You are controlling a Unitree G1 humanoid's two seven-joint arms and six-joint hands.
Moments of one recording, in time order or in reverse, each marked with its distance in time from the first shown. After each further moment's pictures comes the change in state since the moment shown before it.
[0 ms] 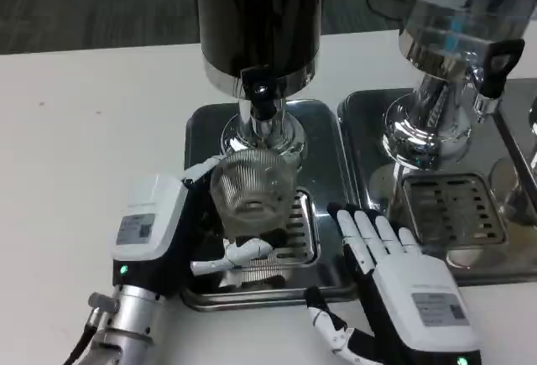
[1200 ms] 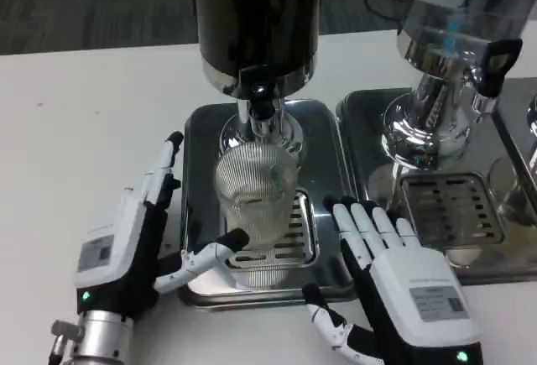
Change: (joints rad) left arm 0.199 0.058 0.115 -0.257 -0.121 0.076 -0.144; right arm -0.017 -0.027 0.002 -0.005 -0.025 -0.011 -0.011
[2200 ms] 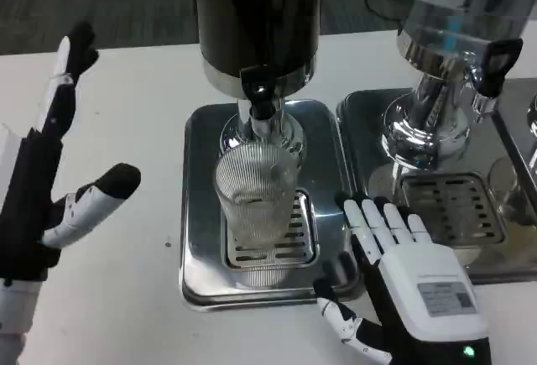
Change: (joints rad) left arm 0.184 0.128 0.341 -0.481 -0.537 -0.334 -0.582; right arm -0.019 -0.003 -0.020 0.027 -0.018 0.016 -0.006
